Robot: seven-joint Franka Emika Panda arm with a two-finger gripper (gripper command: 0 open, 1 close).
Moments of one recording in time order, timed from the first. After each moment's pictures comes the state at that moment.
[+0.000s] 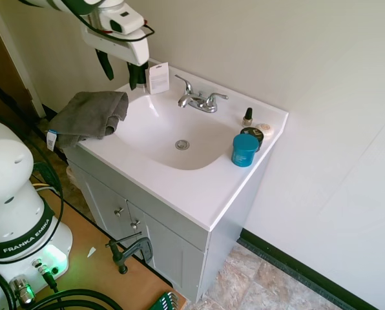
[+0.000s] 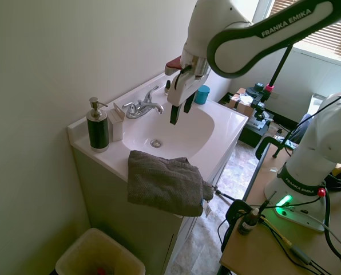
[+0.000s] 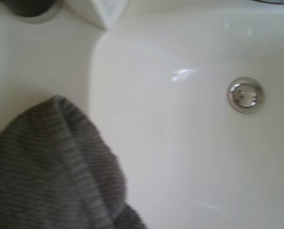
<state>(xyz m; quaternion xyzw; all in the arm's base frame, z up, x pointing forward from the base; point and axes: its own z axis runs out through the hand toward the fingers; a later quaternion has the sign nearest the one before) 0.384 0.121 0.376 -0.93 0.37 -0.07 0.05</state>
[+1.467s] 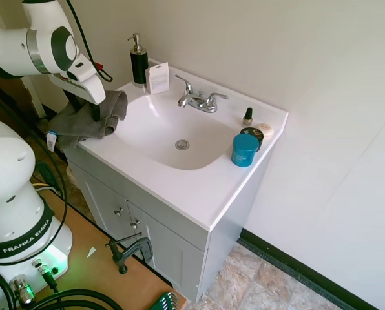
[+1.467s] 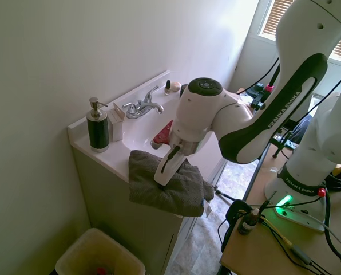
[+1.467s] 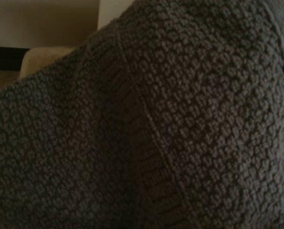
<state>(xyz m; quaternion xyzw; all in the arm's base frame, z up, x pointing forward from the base) 0.335 0.229 0.239 -0.93 0.37 -0.07 0.03</state>
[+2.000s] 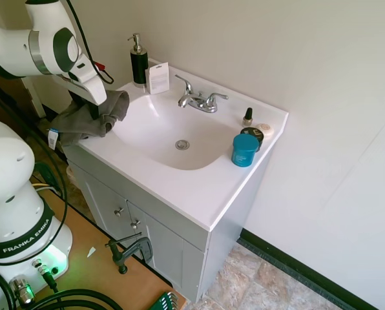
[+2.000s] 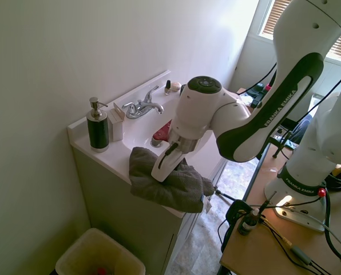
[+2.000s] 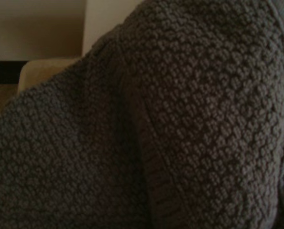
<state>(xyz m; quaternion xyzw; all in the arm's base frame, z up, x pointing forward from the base) 0.346 0.217 0.238 -0.91 0.41 -0.06 0.05</state>
